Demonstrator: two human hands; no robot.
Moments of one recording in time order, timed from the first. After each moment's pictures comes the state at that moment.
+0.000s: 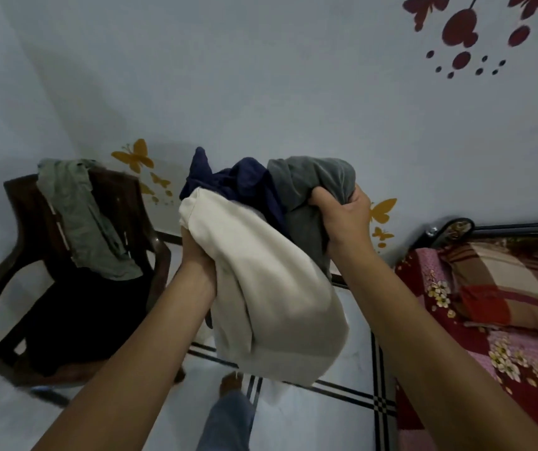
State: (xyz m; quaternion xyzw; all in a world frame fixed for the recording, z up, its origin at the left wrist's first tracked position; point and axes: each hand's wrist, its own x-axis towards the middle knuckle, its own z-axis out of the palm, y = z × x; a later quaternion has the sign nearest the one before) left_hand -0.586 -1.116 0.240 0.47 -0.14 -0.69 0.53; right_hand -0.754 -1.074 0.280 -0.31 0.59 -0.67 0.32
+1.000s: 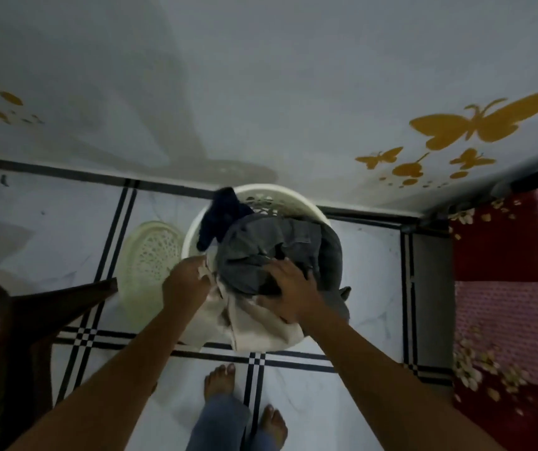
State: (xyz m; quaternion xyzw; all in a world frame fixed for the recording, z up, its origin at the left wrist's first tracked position) left_hand -0.698 -1.439 -0.312 0.69 -0.57 -0.45 -0.01; right_hand -0.892 -1.336 -0.294 -0.52 0.75 -0.02 0.40
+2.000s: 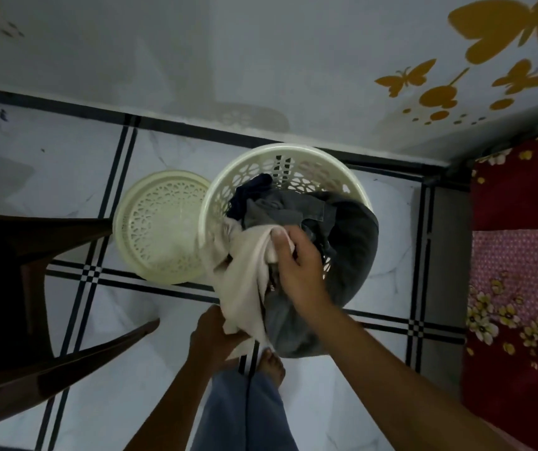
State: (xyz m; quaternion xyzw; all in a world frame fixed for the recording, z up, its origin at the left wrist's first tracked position) left_hand -0.667 -1.219 -0.357 0.63 -0.58 -0.50 -0.16; right_hand -0.855 -1.253 -0.278 -0.33 0.72 -0.46 0.39
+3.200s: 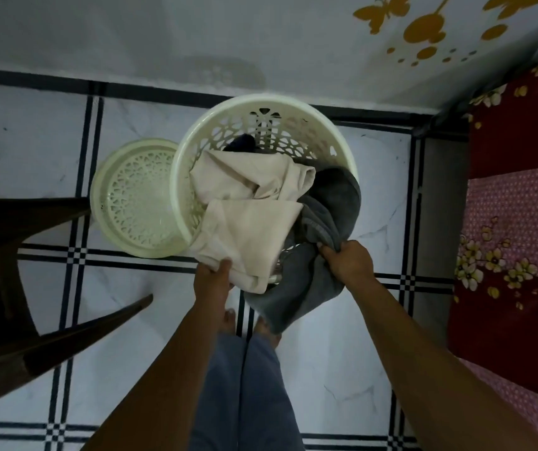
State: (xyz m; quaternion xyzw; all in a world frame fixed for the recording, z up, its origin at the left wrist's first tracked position) left_hand -0.710 -1.224 -0.392 0.73 -0.23 -0.64 0.12; right_hand -0.950 -1.154 -0.348 -0.16 0.88 -0.06 0.44
